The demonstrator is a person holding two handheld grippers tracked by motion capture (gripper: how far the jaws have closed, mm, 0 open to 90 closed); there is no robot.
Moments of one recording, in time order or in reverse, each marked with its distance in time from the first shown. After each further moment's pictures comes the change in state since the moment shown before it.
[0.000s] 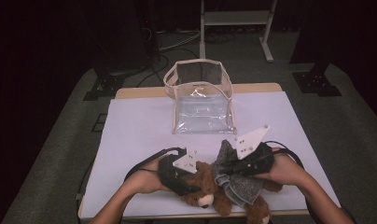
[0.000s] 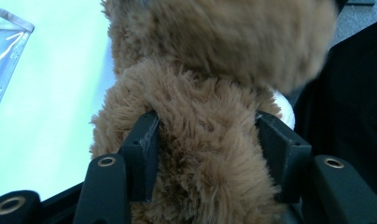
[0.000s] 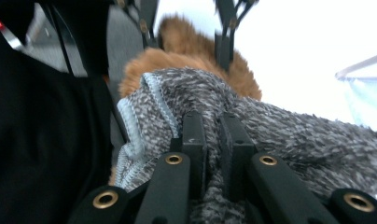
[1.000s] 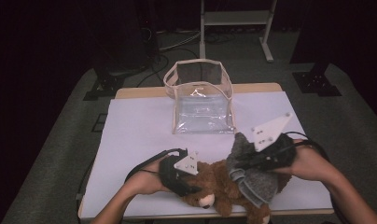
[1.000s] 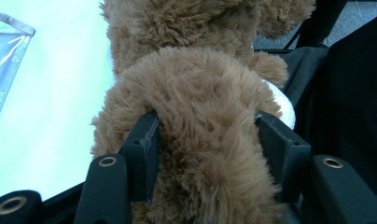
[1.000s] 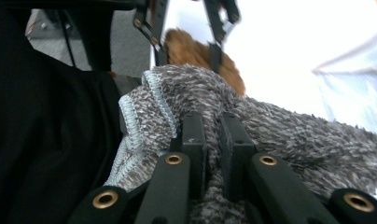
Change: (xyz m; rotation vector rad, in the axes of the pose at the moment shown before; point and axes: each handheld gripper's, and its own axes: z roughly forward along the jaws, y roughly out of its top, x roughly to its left) left arm -0.004 0.004 0.001 0.009 0.014 0.024; right arm 0.009 0.019 -0.054 0.037 -0.022 -0.005
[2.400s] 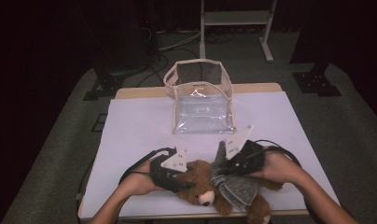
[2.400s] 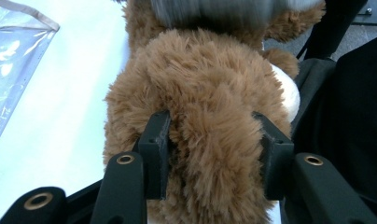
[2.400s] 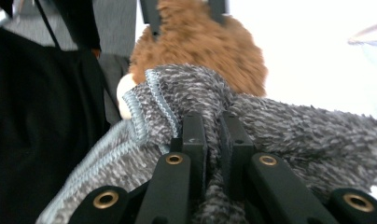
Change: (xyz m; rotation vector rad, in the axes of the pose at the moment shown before) left arm 0.004 -0.024 -0.008 -0.079 0.031 -0.051; right arm -0.015 -0.012 0.062 0.091 0.020 0.044
